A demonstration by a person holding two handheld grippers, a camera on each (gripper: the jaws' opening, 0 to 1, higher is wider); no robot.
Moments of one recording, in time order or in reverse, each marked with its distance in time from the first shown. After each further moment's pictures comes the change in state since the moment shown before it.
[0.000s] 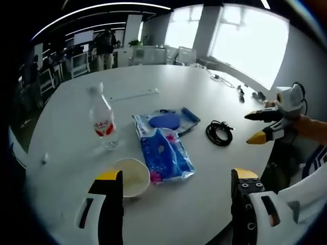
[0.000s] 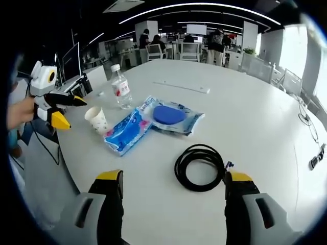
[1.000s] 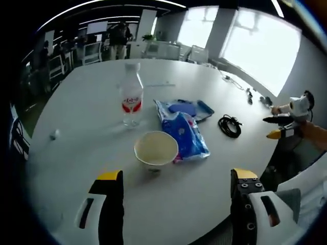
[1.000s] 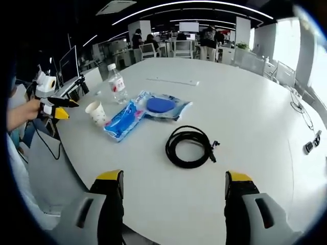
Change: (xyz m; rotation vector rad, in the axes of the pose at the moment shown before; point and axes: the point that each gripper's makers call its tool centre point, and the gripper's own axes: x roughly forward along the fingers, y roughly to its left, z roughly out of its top) left arm -0.029 0.038 -0.036 -0.100 0.022 0.038; right arm -0.035 -0.017 -0.033 0.055 0.016 -0.022
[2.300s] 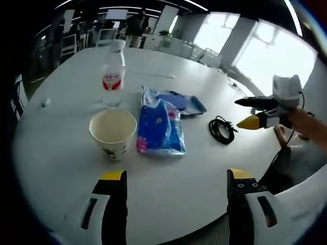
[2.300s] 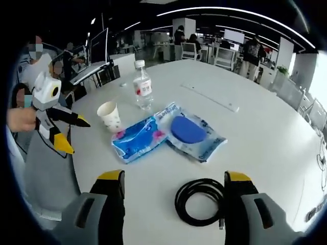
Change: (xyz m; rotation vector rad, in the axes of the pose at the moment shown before) left arm 0.042 -0.072 -0.025 -0.210 -0.013 0.032; right arm 0.078 0.038 0.086 -0.310 0.002 0.229
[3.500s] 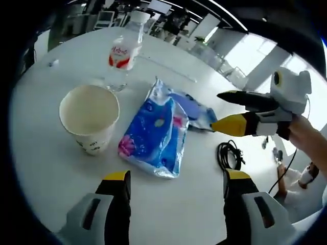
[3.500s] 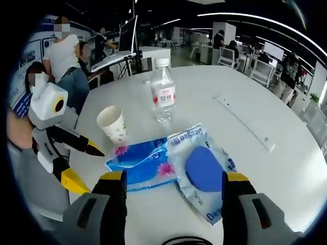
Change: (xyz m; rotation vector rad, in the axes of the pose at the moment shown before) left arm 0.064 -0.011 0.015 -0.309 -0.049 0.072; right arm 0.091 0.018 0.062 -0.231 0.004 0.218
